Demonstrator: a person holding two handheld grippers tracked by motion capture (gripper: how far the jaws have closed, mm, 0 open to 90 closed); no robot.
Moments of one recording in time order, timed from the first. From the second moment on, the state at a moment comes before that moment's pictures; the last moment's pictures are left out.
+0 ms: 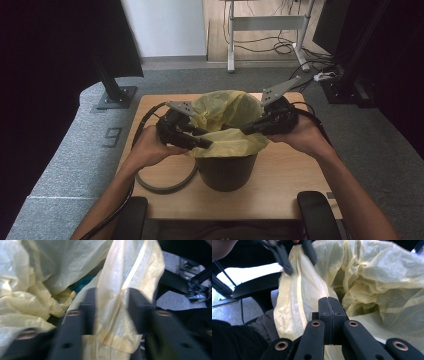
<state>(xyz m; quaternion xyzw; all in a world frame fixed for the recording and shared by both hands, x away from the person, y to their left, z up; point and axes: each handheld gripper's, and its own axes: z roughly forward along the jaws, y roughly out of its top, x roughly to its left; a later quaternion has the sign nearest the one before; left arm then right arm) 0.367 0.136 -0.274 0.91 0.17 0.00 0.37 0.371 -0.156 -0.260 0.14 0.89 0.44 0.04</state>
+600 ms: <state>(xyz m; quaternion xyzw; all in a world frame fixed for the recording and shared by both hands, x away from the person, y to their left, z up) 0.396 0.175 -0.244 0.87 0.26 0.10 0.40 0.377 -0.186 -0.270 0.18 0.88 0.42 0.07</state>
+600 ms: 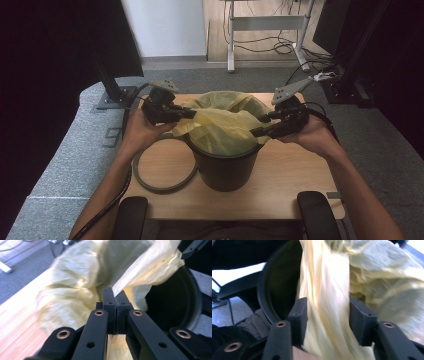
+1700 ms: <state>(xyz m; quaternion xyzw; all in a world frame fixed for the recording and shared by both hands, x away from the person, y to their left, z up) 0.476 0.170 -0.292 0.88 0.35 0.06 0.32 0.455 -0.195 -0.303 0.32 0.86 0.38 0.14</state>
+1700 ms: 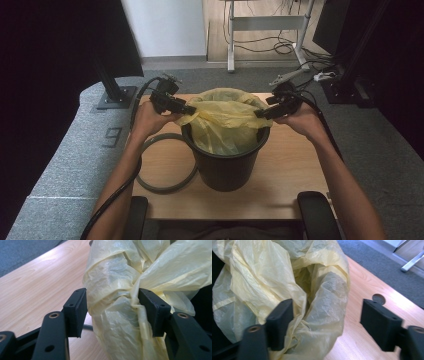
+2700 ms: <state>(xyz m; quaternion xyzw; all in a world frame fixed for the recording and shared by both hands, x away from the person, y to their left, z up) 0.422 0.110 -0.231 0.89 0.16 0.10 0.42 0.422 -0.156 -0.256 0.19 0.85 0.47 0.14</state>
